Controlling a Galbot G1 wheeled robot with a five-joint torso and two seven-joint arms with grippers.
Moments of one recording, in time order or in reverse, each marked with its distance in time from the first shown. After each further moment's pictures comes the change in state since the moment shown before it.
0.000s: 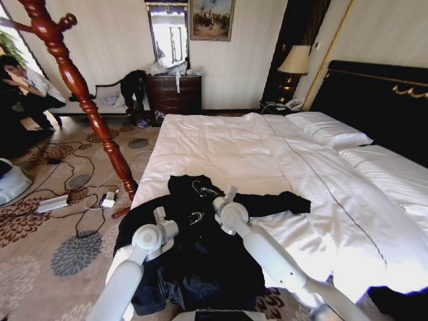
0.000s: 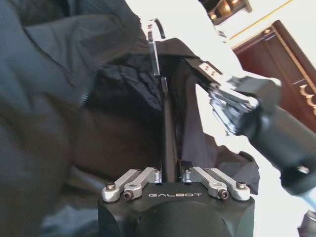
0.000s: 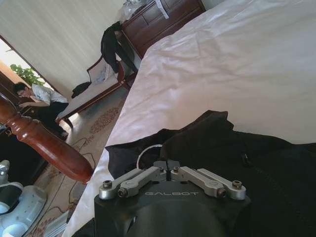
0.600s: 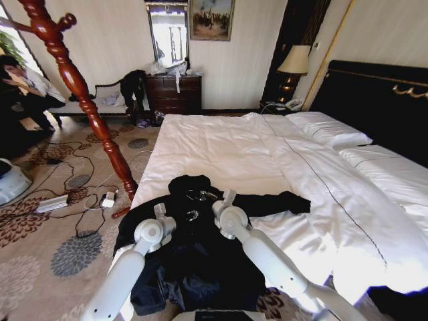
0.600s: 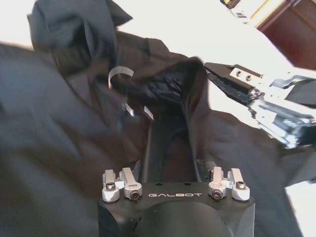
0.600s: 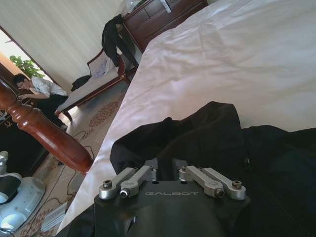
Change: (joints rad) left arm -0.095 0.089 0.099 0.097 0.276 -0.028 0.081; right arm -0.023 0.003 -0.021 0.014 -0.028 -0.008 0.006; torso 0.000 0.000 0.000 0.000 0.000
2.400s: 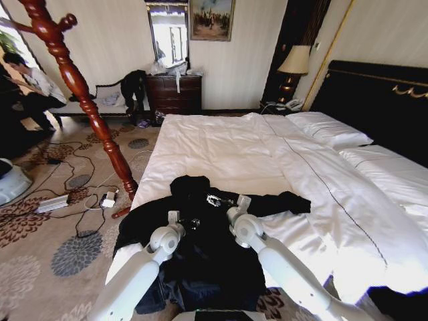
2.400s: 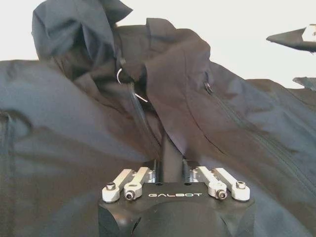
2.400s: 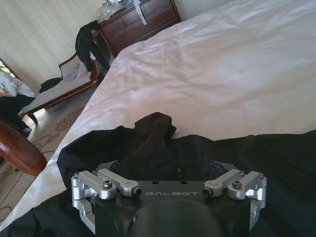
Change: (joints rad) left arm -0.068 0.018 0.189 0.033 0.187 -0.046 -0.145; right arm -0.122 -0.123 0.094 0.074 -0.078 -0.003 -0.003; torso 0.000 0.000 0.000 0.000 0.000
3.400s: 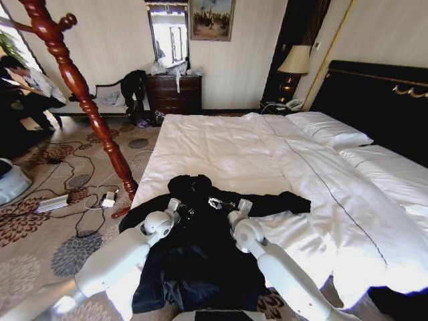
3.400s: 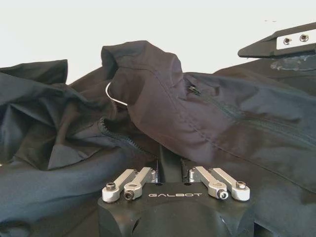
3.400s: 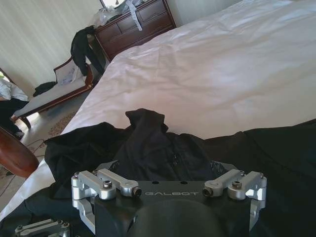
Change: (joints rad) left arm -0.304 0.204 0.292 0.139 0.222 -0.101 0.379; right arm -0.075 0.022 0.044 0.019 -0.089 0.004 -0.022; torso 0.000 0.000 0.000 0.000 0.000
